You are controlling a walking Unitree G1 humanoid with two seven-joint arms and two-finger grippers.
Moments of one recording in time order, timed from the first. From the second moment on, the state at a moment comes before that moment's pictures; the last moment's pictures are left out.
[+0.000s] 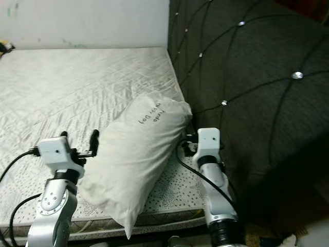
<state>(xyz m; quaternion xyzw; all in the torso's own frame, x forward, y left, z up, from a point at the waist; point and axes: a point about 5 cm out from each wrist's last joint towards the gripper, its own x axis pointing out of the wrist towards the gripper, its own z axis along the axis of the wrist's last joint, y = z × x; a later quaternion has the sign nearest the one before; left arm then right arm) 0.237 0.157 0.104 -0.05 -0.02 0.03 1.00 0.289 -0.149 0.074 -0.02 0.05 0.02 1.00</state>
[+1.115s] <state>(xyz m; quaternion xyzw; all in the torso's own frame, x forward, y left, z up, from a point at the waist) 0.223 0.171 0.122 -0.04 -0.02 0.08 1.00 0.284 -0.133 0.090 -0.02 0.04 0.10 0.99</state>
